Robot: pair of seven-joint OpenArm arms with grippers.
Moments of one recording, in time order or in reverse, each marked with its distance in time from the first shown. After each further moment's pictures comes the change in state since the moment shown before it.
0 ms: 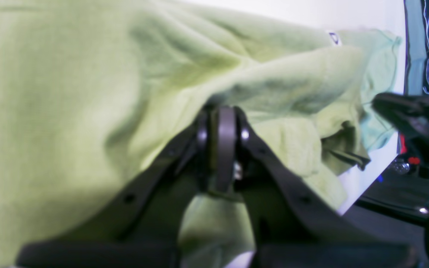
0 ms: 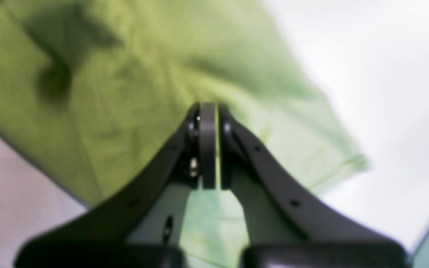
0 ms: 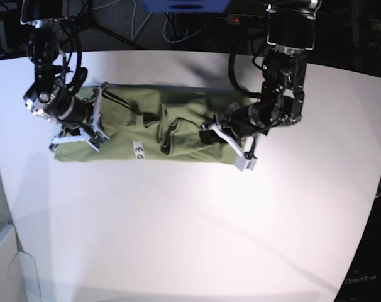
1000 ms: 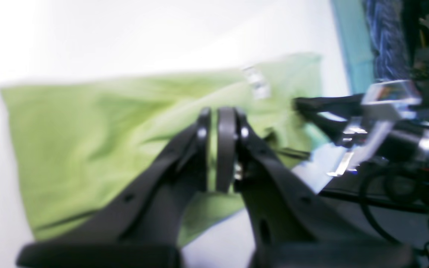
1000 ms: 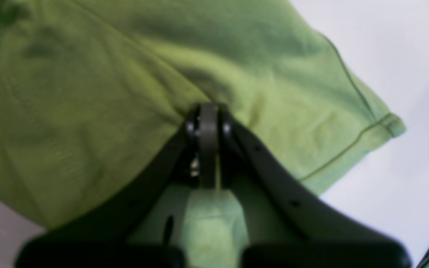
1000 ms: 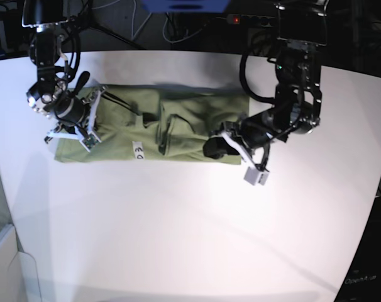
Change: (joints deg) left arm 1.8 -2.8 -0.5 14.7 -7.0 0.5 5.8; right arm 0.8 -0.2 0.2 -9.0 0.1 -0.8 3.1
